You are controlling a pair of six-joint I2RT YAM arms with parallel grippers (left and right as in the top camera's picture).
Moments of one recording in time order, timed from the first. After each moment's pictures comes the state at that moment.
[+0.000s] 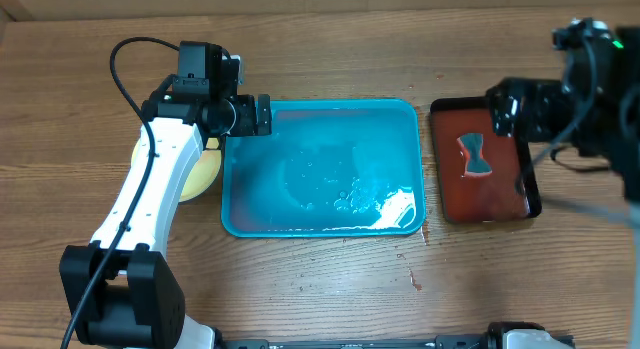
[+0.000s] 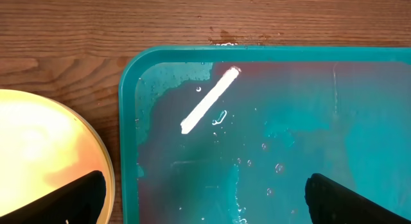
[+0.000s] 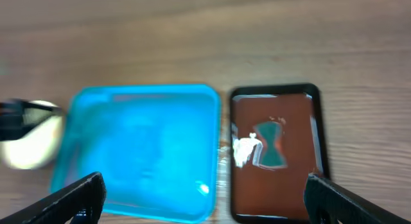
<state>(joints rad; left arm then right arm) -0.10 1.70 1.39 -0.76 0.13 -0.14 -0.01 1.32 1.85 -1.34 -0.24 0.10</state>
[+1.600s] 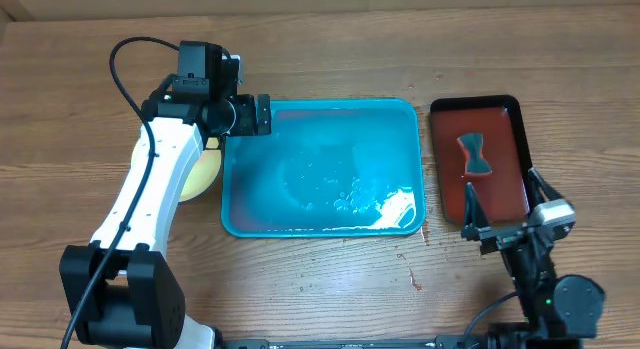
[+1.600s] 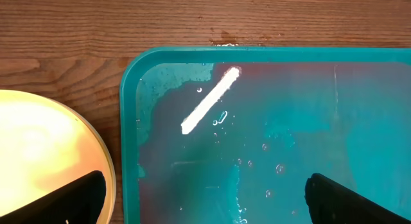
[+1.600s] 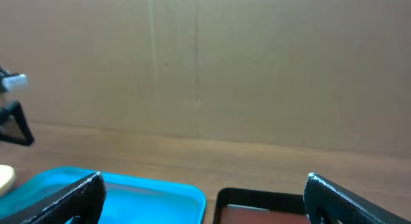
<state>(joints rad) -0.10 1.70 1.39 -0.76 0.12 -0.14 0.00 0.11 0.18 0.02 -0.22 0.04</state>
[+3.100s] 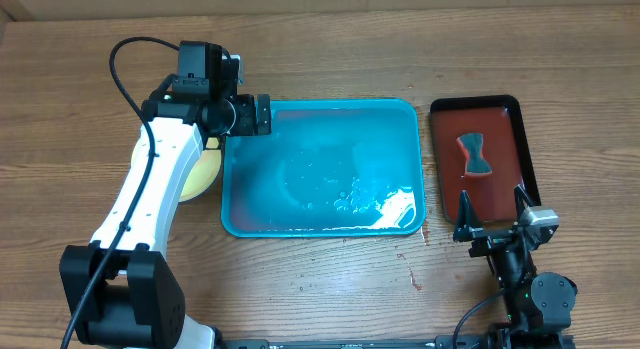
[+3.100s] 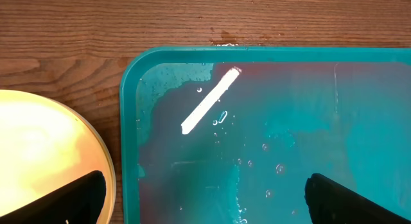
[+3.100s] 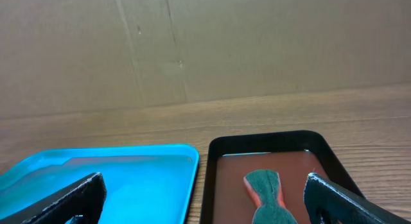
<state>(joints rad) -0.10 1.70 1.39 -0.76 0.12 -0.14 0.00 0.01 0.02 -0.02 -0.14 0.16</state>
